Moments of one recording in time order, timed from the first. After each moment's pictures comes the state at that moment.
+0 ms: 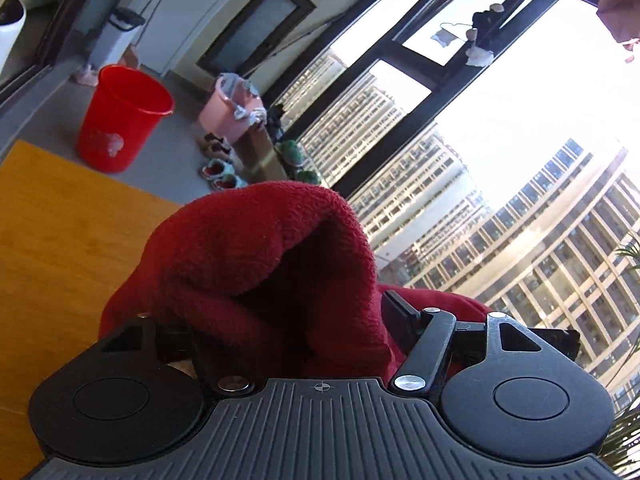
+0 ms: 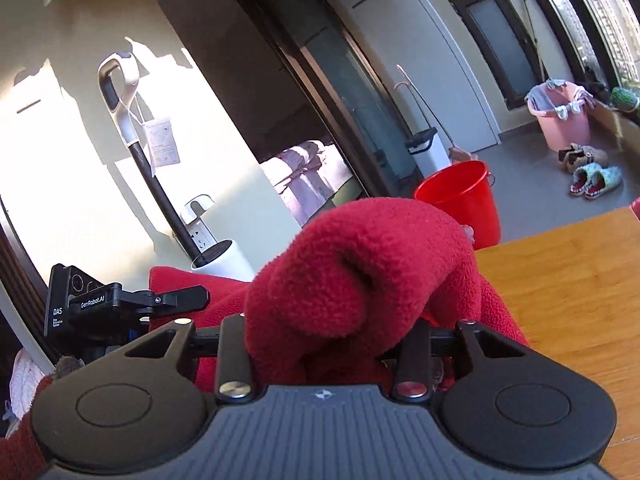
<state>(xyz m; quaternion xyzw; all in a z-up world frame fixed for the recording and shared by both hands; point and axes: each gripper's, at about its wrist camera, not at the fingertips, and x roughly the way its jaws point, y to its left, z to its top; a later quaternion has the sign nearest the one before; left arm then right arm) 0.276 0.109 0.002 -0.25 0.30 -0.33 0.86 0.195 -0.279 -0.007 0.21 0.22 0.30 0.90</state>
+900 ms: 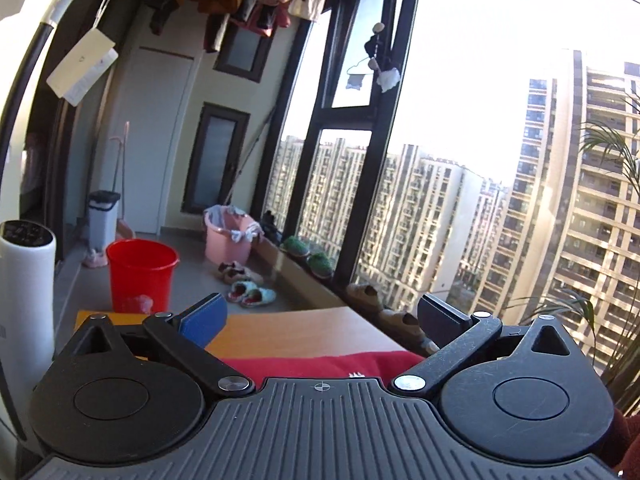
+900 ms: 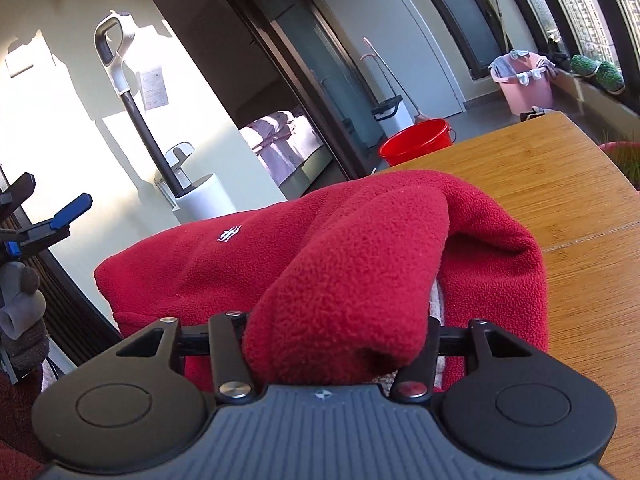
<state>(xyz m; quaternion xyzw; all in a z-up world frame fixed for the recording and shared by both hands) 0.116 0.090 0.069 -0.08 0.14 -0.32 0.93 0.088 -0.296 -0.077 0.21 0.28 0.25 0.90</state>
